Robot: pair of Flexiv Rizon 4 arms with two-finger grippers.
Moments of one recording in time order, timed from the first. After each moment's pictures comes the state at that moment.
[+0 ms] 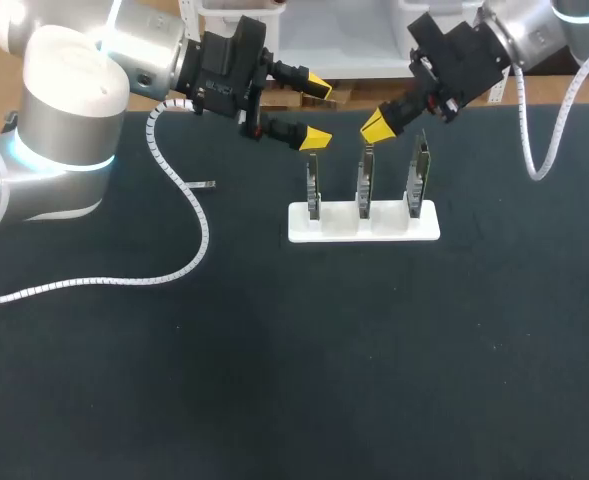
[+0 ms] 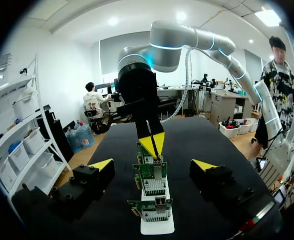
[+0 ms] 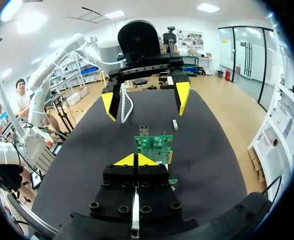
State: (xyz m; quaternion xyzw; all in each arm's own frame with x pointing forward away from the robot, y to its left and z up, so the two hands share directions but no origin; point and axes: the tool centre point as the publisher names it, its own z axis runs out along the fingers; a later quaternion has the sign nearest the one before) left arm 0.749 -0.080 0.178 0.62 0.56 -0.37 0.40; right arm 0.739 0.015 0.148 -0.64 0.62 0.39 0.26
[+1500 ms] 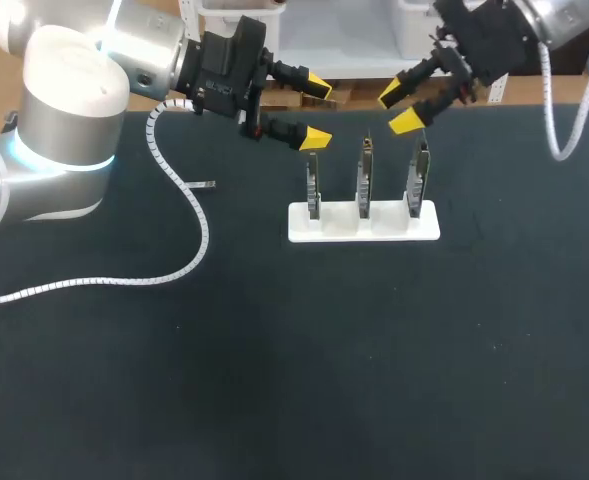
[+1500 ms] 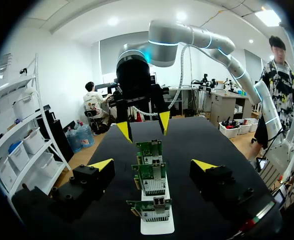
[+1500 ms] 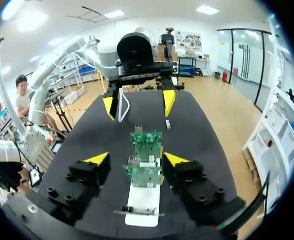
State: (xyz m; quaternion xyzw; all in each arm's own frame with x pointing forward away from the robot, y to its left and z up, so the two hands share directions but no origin) left arm 0.749 -0.080 0.178 0.62 0.56 -0.37 0.40; right arm 0.753 -0.019 0.171 -0.63 0.62 0.37 0.27
